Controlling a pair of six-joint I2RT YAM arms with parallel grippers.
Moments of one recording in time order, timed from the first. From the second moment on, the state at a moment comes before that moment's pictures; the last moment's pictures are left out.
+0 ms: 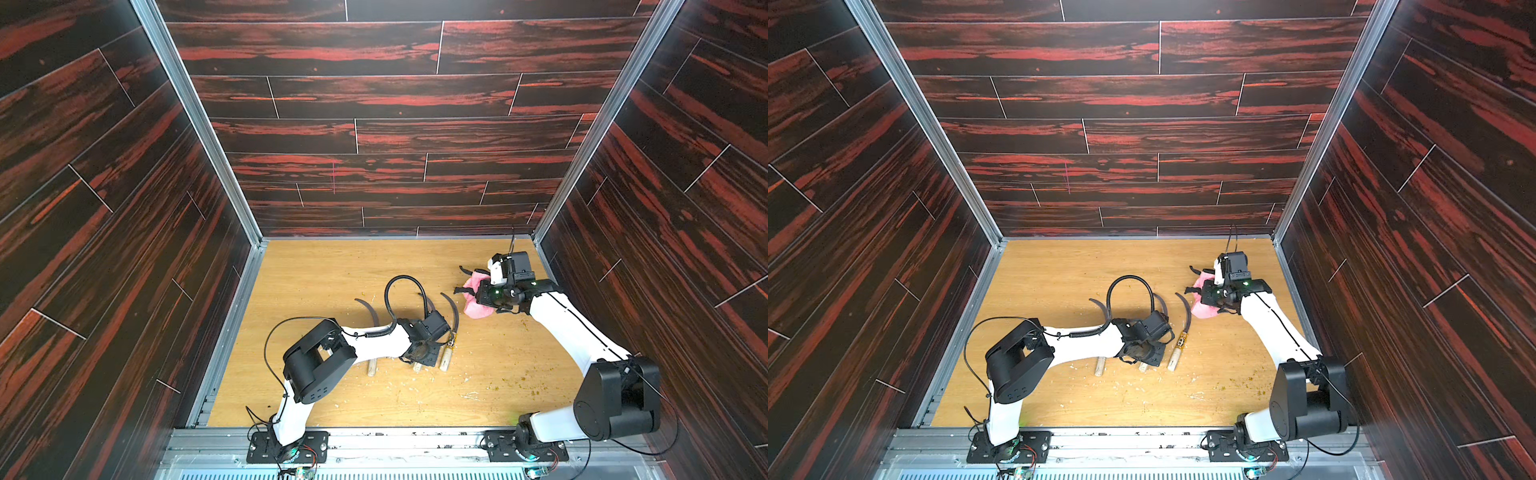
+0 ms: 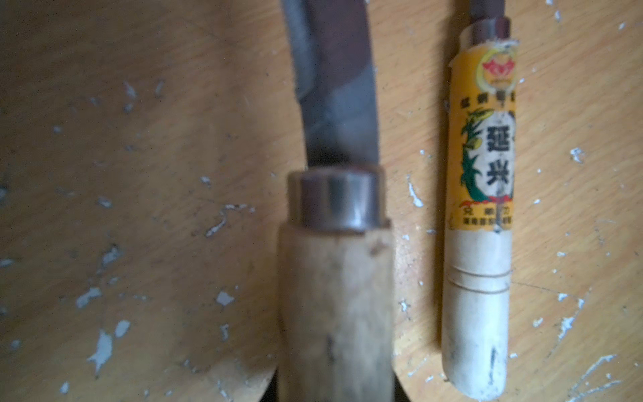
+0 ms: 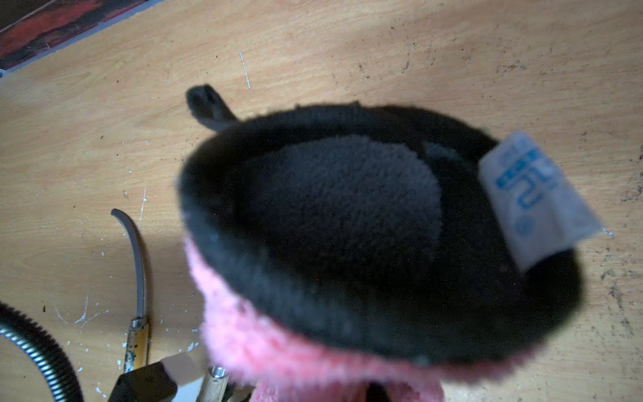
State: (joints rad) left arm -0.99 2.00 1.31 -0.49 0.00 -0.60; right arm 0.18 1.45 1.11 -0.62 -0.16 0.32
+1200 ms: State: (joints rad) left arm -0.97 1.81 1.31 -0.58 -0.12 -0.61; right arm 0.18 1.39 1.10 -0.65 -0.20 0.30
